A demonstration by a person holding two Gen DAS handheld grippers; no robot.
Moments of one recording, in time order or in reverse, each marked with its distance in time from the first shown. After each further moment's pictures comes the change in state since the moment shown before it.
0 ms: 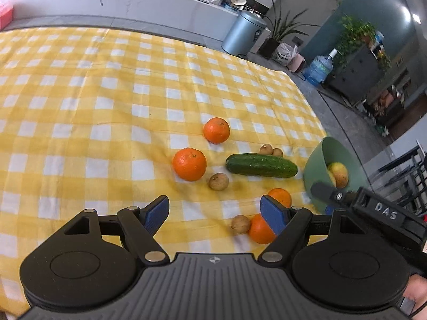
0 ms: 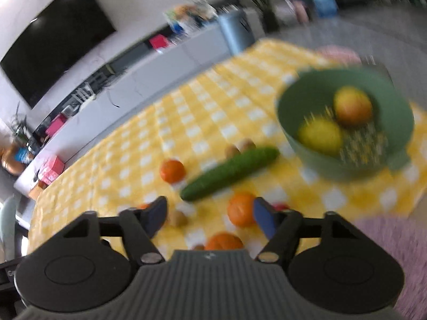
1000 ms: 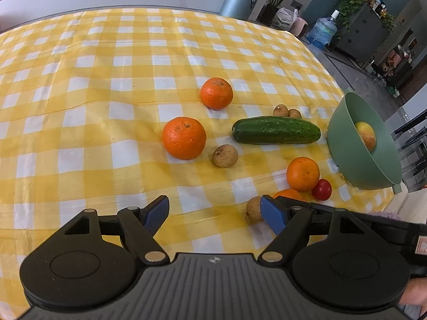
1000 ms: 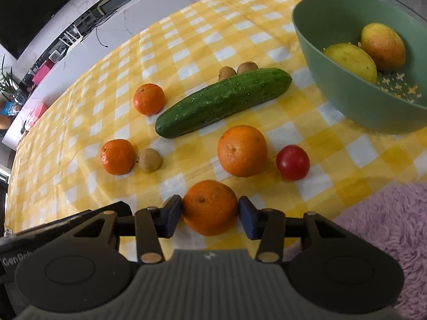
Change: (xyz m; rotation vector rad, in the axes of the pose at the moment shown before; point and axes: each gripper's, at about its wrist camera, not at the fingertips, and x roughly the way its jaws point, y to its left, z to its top) left arm 0.058 -0.011 -0.011 0.110 0.119 0.069; right arm 0.070 -0.001 -0.024 -0.094 0.250 -0.049
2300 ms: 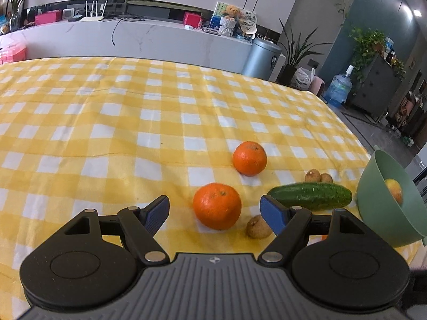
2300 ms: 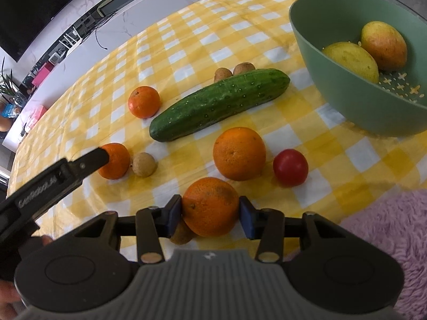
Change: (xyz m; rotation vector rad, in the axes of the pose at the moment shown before) left arm 0.014 0.020 0.010 -0.049 -0.316 0.074; right arm 0.009 -0.005 0.005 0.012 -0.002 0.004
